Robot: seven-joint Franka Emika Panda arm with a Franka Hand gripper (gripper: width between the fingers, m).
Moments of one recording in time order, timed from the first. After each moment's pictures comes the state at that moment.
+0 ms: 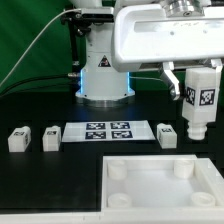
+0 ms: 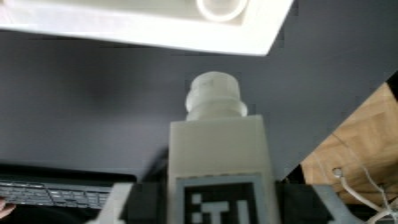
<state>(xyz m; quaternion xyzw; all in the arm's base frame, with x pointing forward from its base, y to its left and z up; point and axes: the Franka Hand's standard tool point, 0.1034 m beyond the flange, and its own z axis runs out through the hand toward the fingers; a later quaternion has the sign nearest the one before) 0.609 0.098 0.161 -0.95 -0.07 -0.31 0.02</state>
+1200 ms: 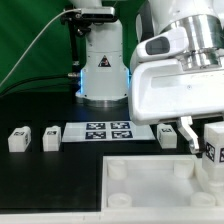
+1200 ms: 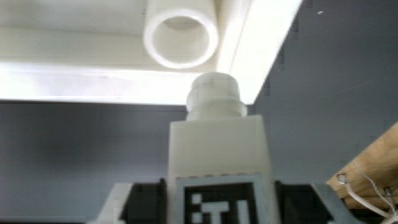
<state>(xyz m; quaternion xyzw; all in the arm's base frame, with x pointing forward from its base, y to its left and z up) 0.617 0.128 0.094 -0.95 -0.05 -0.30 0.04</state>
